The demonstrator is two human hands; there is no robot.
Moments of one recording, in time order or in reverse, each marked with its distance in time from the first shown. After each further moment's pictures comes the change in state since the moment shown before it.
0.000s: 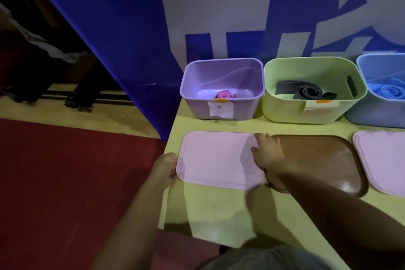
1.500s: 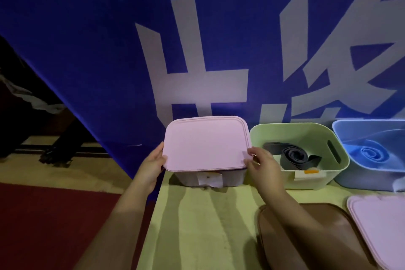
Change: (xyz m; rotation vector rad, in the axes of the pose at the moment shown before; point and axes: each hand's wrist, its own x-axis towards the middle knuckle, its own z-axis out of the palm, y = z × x) left_hand 0.050 0.172 0.014 -0.042 -0.250 0.465; right_hand 0.034 -0.049 -0.110 0.492 0.540 -0.129
